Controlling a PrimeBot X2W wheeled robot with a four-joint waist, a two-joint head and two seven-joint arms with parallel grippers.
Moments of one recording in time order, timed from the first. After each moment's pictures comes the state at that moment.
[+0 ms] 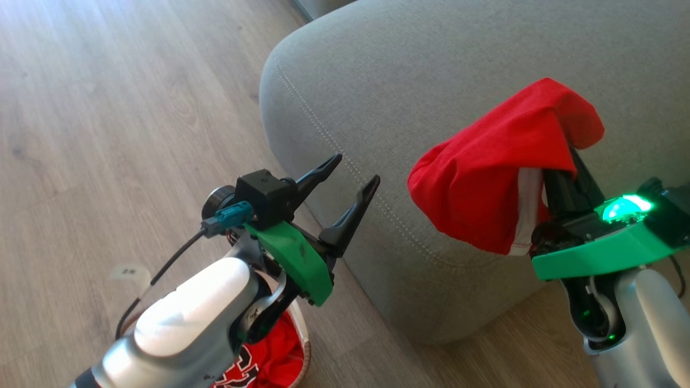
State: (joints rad) left arm -0.59 0.34 -0.97 0.12 -0.76 0.09 -0.12; right arm -0.21 -0.22 0.17 -0.04 0.52 0.12 -0.22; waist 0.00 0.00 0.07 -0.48
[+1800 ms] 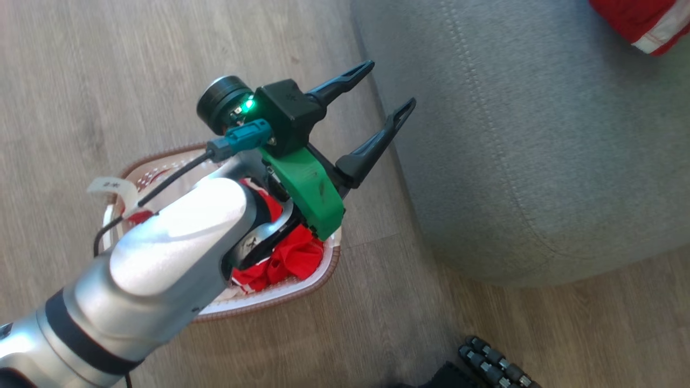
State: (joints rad) left arm -0.87 0.38 -1.00 0.04 -0.69 0.04 0.00; right arm -1.02 -0.52 0.21 0.80 0.71 0.12 -0.18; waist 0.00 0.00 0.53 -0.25
